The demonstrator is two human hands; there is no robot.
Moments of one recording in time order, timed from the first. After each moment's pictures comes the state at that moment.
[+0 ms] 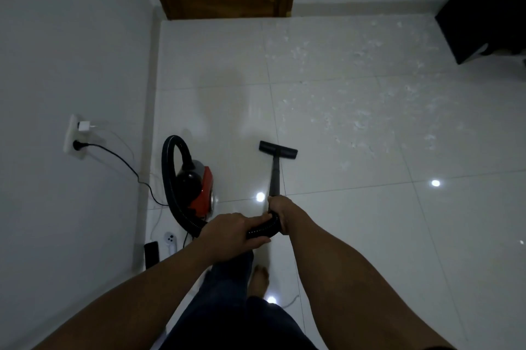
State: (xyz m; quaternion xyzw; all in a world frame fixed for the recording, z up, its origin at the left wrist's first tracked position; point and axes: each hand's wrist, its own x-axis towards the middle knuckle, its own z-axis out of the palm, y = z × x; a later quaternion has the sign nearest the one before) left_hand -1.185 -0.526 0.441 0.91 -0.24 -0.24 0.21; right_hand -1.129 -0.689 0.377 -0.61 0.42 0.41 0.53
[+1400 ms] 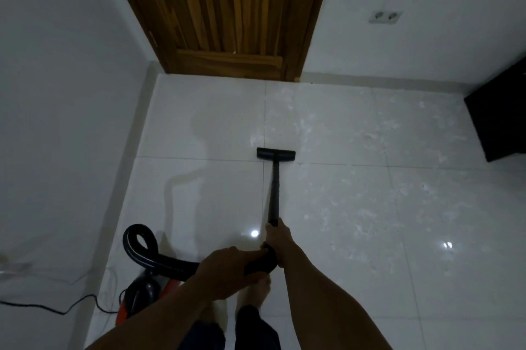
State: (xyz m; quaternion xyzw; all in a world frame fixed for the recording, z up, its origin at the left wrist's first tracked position) left_hand -0.708 -0.646 0.435 0.90 -0.15 -0.34 0.23; right_hand -0.649 -0.790 0.324 -0.70 0.35 0.35 0.51
